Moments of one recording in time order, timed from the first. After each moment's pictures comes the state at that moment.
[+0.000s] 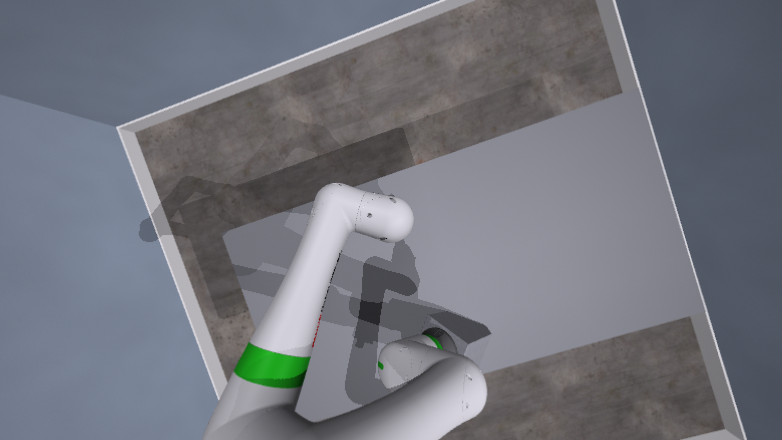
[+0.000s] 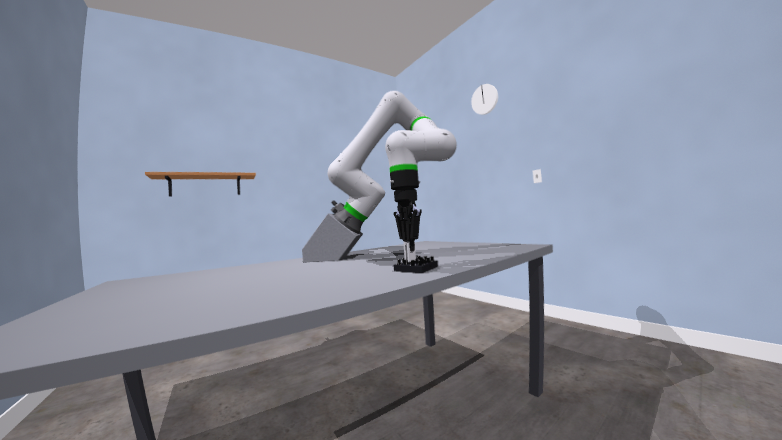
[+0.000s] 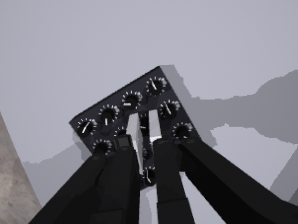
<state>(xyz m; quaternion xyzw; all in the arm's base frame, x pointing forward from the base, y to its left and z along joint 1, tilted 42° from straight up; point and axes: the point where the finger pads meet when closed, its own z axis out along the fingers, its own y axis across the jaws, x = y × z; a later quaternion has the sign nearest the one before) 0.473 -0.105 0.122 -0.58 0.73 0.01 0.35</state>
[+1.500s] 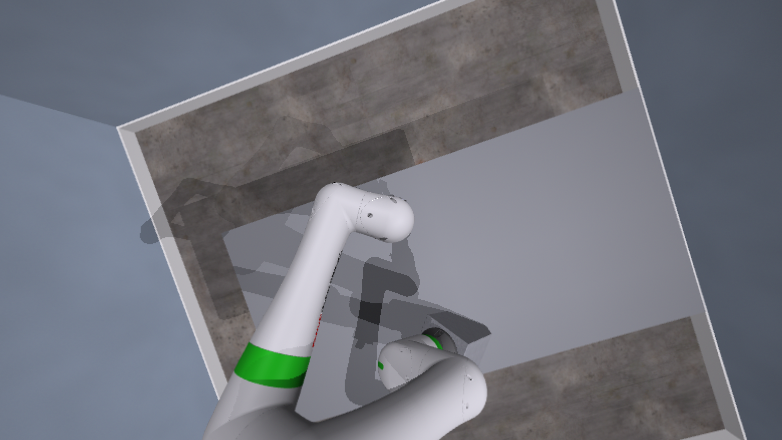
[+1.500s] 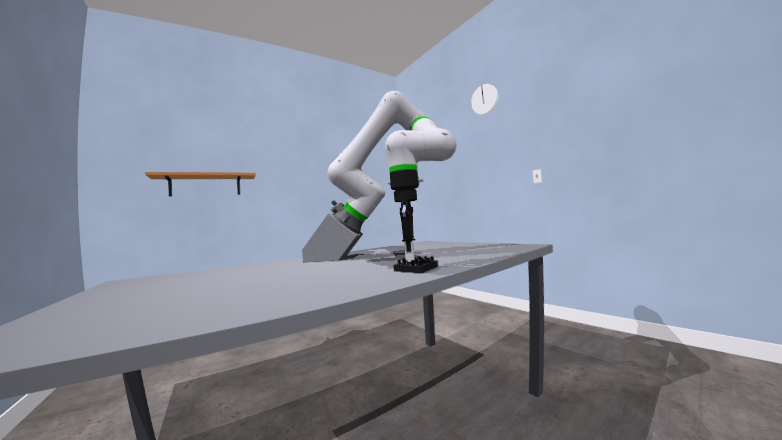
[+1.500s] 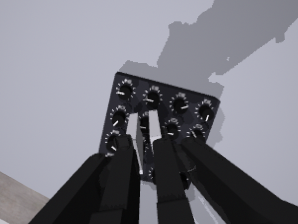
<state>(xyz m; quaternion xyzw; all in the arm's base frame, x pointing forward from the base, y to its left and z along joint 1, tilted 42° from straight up) 0.473 -0.105 0.122 -0.26 0.90 0.15 0.32</state>
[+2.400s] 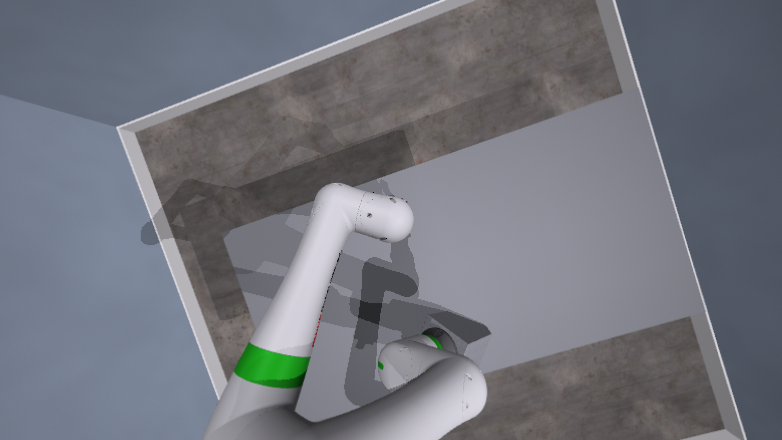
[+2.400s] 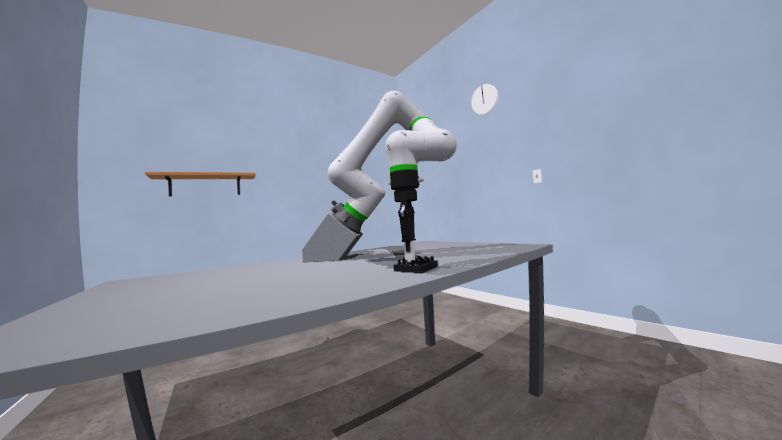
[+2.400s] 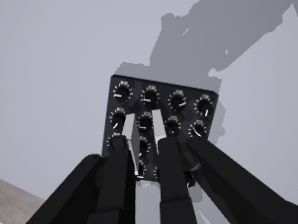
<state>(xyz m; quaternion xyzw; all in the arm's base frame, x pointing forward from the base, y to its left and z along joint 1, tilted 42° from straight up) 0.473 -0.104 0.122 -0.22 0.91 0.16 0.32</state>
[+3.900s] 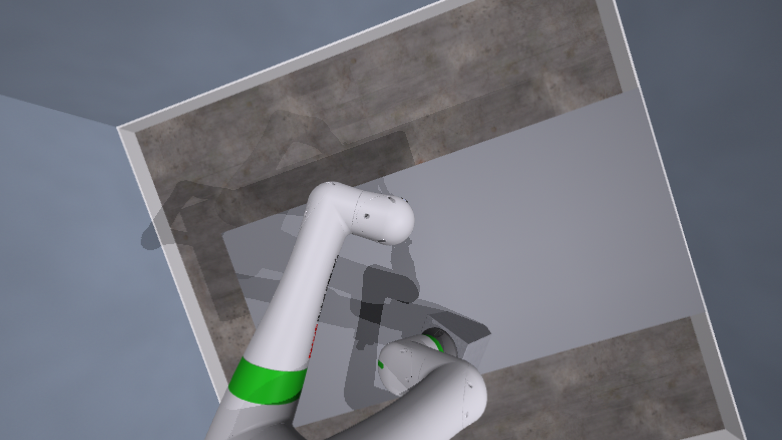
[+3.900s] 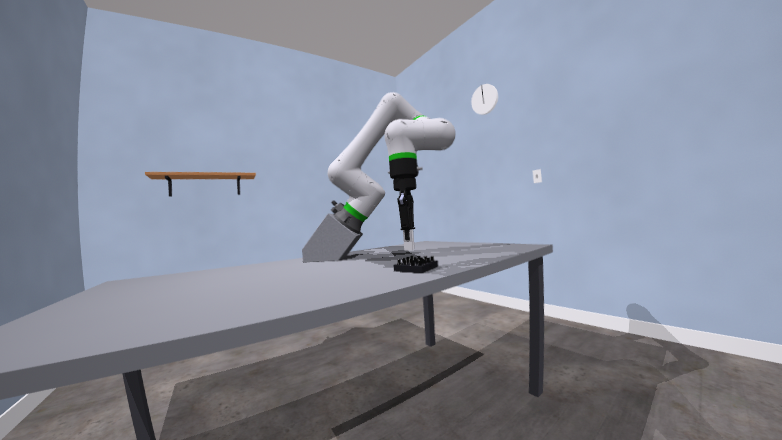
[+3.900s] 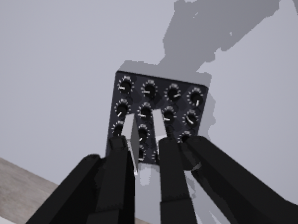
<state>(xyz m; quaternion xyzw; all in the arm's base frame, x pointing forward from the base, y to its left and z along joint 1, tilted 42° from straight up) 0.454 -0.121 0.150 -0.22 0.91 0.16 0.32</state>
